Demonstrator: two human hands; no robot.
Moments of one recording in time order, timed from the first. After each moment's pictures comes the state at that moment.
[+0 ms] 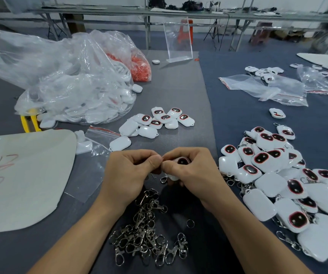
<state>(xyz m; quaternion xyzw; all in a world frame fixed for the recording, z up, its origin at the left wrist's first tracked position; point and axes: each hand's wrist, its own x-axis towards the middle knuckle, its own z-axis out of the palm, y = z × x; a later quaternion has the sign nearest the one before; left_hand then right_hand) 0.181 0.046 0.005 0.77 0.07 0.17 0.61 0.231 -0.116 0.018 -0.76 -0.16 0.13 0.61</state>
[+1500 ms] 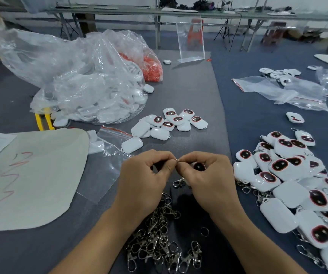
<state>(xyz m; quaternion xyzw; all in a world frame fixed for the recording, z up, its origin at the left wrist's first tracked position) 0.174 0.038 0.012 0.85 0.04 0.26 0.45 0.218 -0.107 0.020 -0.80 -0.14 0.00 0.59</state>
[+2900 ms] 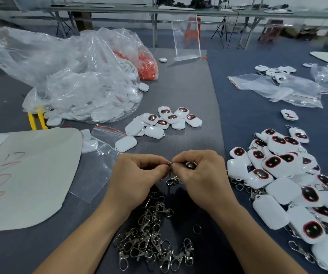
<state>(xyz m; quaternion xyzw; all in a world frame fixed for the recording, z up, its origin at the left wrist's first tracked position) 0.175 0.041 0.013 0.78 0.11 0.13 0.61 0.224 -0.114 0.022 -0.83 -0.20 -0.01 0.51</state>
